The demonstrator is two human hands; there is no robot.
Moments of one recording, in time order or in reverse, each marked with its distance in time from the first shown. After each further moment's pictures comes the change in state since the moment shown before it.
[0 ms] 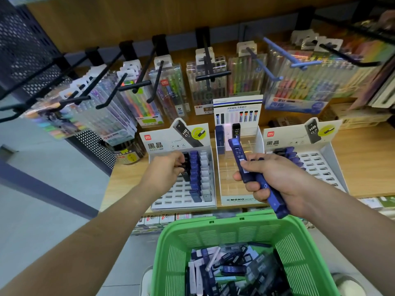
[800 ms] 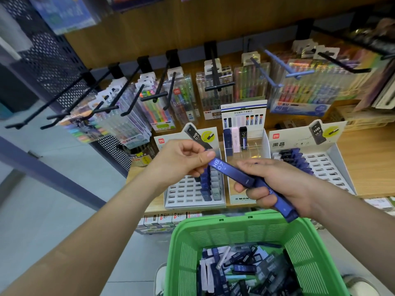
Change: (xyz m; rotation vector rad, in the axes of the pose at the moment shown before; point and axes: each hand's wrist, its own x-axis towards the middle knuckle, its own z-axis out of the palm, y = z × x) left_hand -0.043 0.079 -0.087 -0.908 -0.220 -0.154; right_hand -0.018 0.000 0.005 -0.086 -0.309 0.046
